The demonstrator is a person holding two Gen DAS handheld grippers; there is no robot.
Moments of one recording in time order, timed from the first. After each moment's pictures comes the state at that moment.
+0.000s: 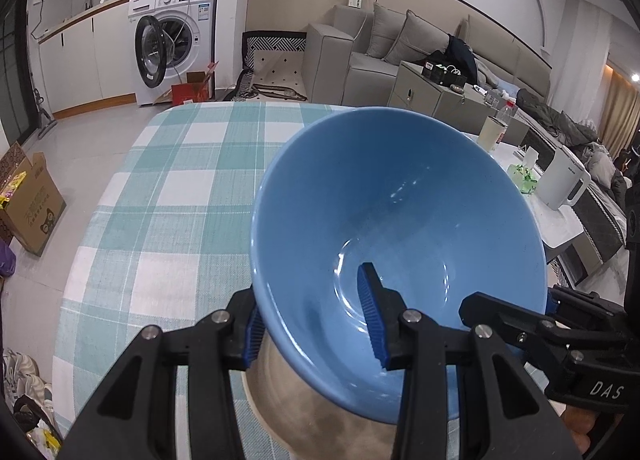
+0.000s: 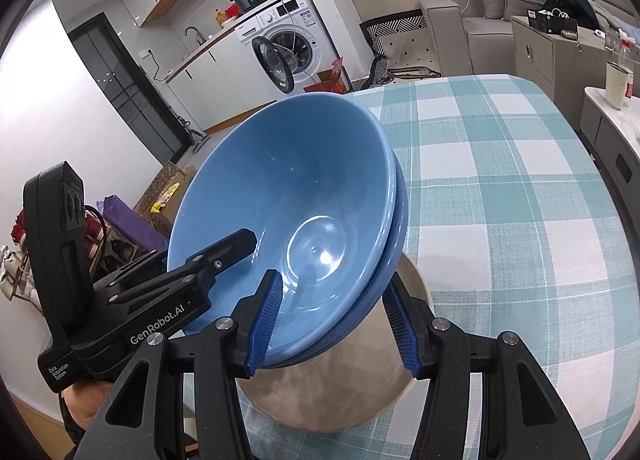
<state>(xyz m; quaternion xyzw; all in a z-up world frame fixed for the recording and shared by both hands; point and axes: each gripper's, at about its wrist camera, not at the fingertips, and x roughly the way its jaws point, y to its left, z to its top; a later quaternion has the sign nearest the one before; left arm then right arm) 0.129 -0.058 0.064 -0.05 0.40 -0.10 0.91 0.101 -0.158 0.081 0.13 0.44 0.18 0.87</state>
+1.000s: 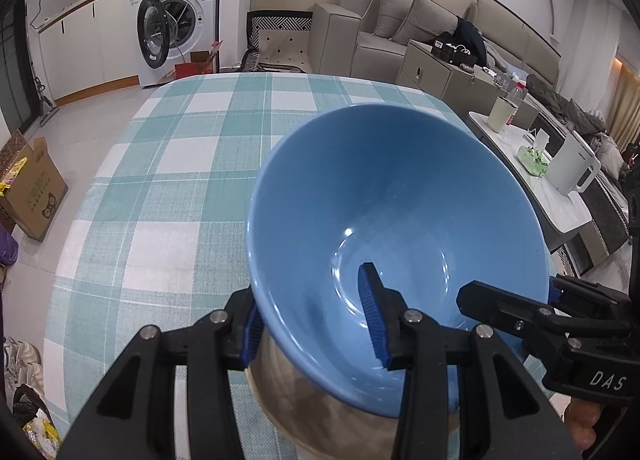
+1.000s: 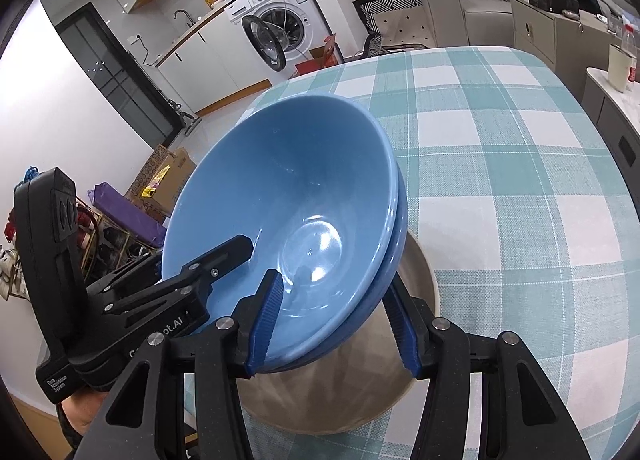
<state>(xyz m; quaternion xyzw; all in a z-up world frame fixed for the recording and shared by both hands) 0.128 -0.061 0.038 -0.05 0.43 -0.09 0.90 0.111 -0.150 0.056 0.12 0.48 0.18 0.85</state>
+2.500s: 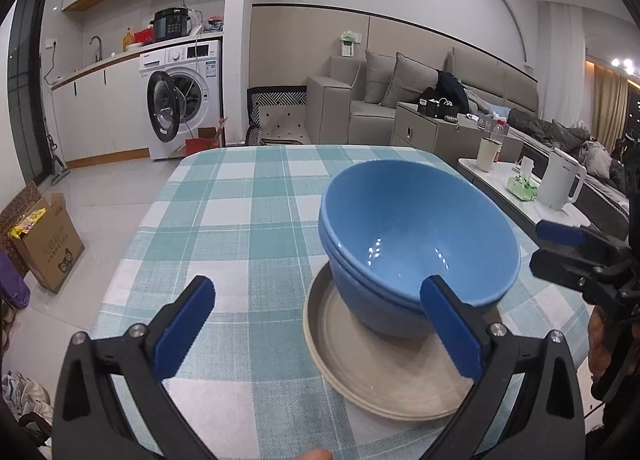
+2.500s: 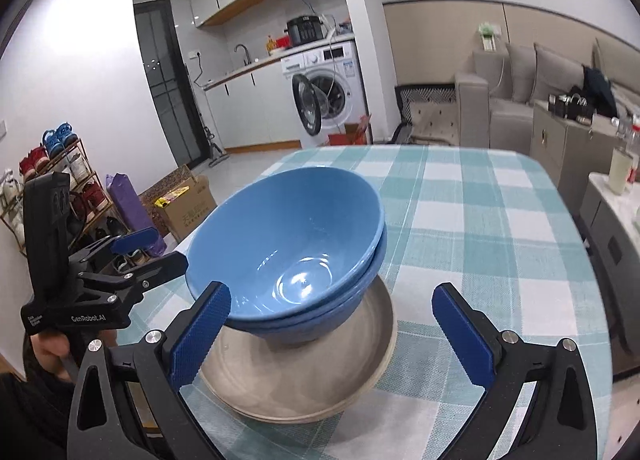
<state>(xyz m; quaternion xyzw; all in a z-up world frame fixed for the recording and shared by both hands) 0.054 -0.016 0.049 -0.01 0.29 -0.10 0.95 0.051 -0.176 0.075 0.04 0.30 0.22 0.93</state>
